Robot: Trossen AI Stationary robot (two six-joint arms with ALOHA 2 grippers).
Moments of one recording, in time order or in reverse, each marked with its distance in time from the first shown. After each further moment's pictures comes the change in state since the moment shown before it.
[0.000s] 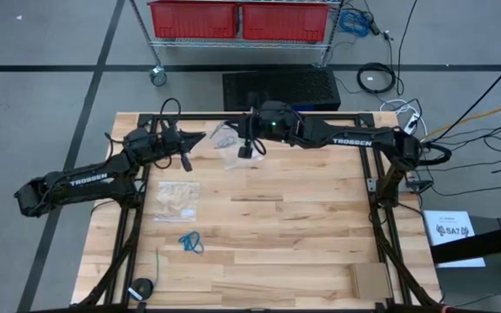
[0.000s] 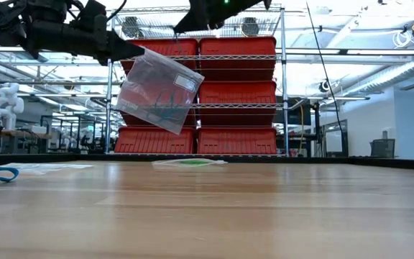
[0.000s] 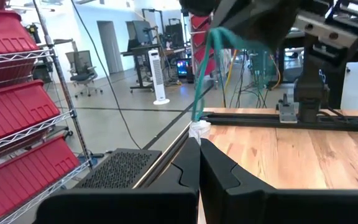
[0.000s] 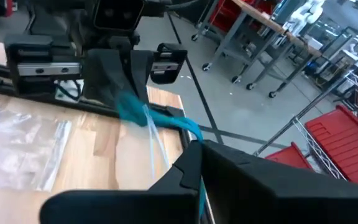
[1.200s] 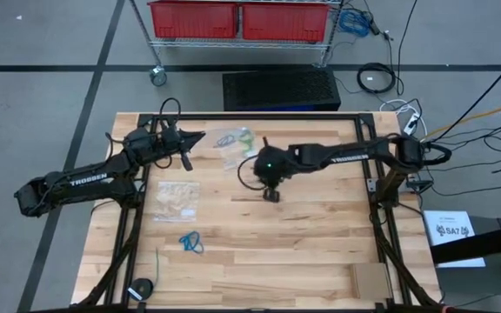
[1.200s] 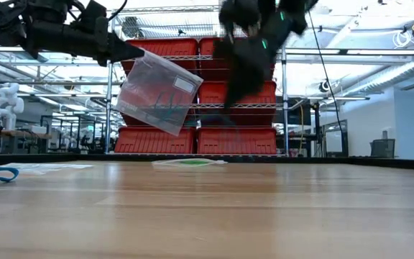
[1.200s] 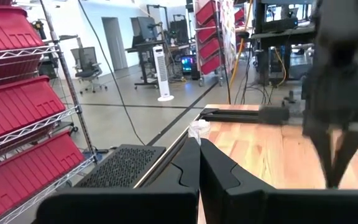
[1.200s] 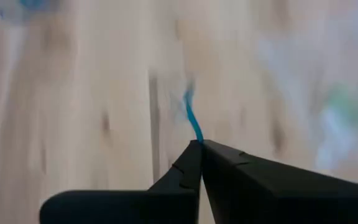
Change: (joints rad) left arm 0.000 0.000 0.000 -0.011 -0.024 0.003; right arm 0.117 -0.037 -0.281 -0.421 -0.144 0.430
